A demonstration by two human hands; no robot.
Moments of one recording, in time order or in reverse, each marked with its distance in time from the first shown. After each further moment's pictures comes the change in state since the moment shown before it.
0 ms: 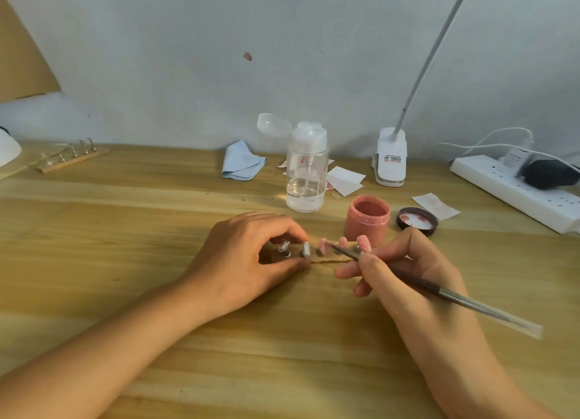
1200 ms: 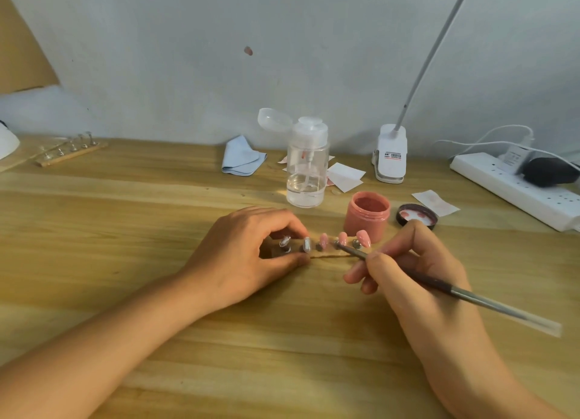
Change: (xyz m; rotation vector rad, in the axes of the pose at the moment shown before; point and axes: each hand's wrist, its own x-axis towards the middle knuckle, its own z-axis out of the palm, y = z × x) left_hand 0.002 -0.001 0.001 -0.028 -0.013 0.009; right_hand 0.000 -0.004 0.000 -0.022 0.007 -0.031
